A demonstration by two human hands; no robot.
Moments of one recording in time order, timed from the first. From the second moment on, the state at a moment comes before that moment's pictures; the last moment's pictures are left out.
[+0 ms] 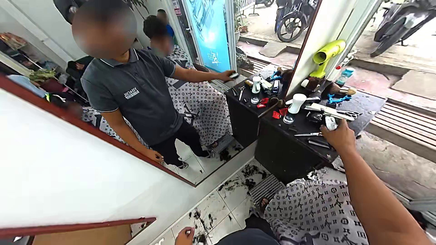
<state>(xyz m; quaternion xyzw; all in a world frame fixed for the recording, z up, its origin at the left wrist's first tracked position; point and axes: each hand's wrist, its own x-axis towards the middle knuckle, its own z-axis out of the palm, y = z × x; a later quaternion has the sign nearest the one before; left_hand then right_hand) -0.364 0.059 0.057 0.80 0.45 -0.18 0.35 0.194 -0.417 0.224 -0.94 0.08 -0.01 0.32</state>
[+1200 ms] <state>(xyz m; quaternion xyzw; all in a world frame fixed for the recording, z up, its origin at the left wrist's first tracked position) -0.412 -0.598 0.291 0.70 -0.37 -0.04 0.62 -0.534 -0.769 0.346 -0.88 0.06 0.02 0.48</state>
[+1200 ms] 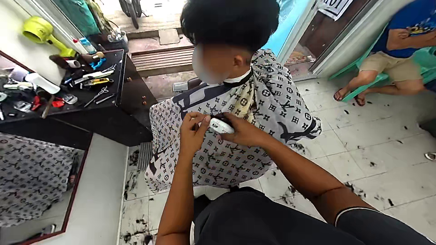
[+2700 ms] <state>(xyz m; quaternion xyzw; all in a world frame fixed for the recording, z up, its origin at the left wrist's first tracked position) -0.329 -0.735 0.302 0.45 -0.33 -0.32 0.77 -0.455 -0.822 0.391 -0.58 0.14 -0.19 0.78</state>
